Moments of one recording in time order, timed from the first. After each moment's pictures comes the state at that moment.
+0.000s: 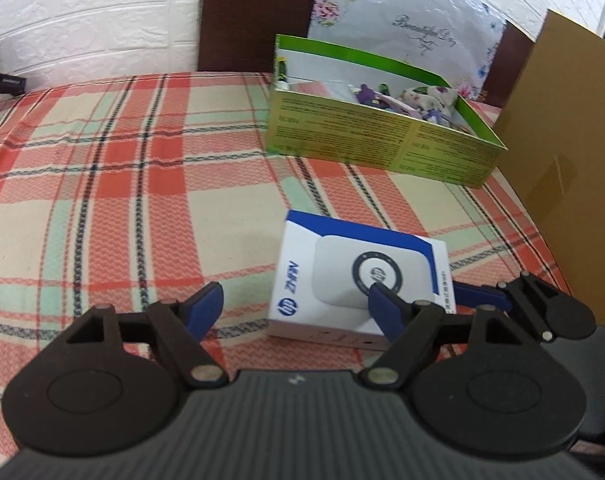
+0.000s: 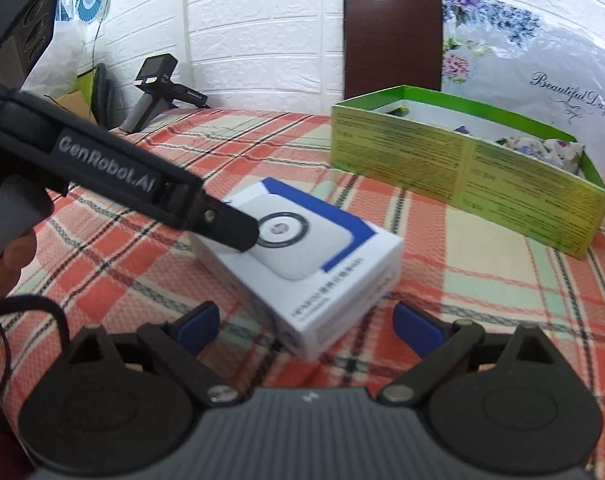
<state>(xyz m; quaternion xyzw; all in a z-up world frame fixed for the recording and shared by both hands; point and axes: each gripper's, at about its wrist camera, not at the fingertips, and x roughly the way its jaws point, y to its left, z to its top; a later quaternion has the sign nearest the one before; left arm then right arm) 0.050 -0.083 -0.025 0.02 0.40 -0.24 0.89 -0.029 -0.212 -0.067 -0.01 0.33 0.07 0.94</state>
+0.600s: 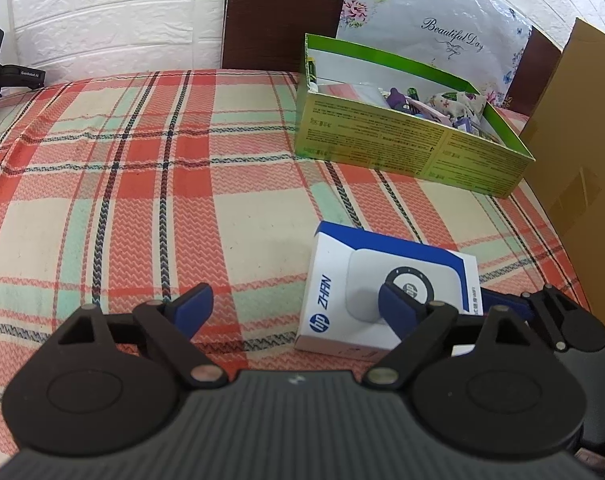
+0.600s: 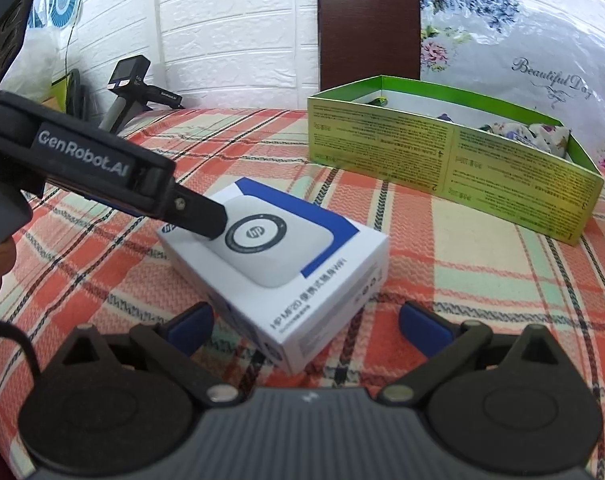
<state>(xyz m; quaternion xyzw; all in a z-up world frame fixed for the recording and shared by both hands) 0.062 -0.081 -0.026 0.02 0.40 -0.21 0.89 -0.017 -0.212 -0.071 0.00 0.33 0.04 0.94</state>
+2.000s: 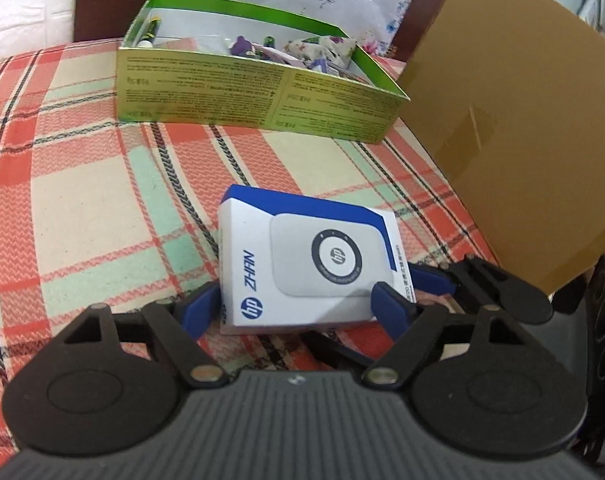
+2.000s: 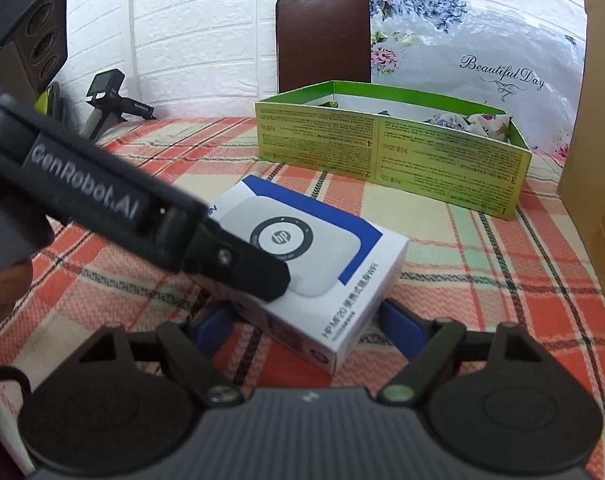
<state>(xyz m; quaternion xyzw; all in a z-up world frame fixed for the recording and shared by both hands) 0.045 -0.143 -0.049 0.01 0.43 -0.38 0.82 -0.057 -0.241 -0.072 0.01 0.32 -0.01 0.95</state>
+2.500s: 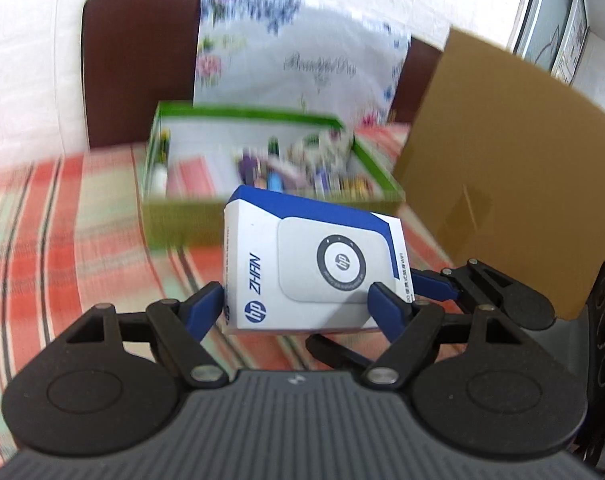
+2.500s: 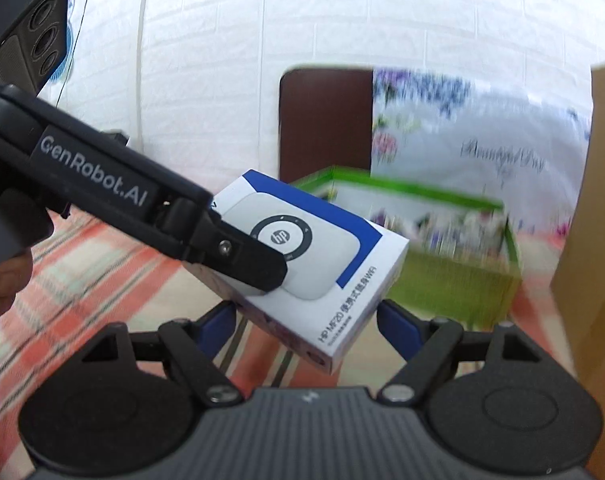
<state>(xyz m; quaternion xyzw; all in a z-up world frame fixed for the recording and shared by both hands) 0.063 -0.150 0.028 0.03 0.33 -0.37 0.87 -0.026 -0.248 -0.019 -0.01 0.22 -0.01 0.98</state>
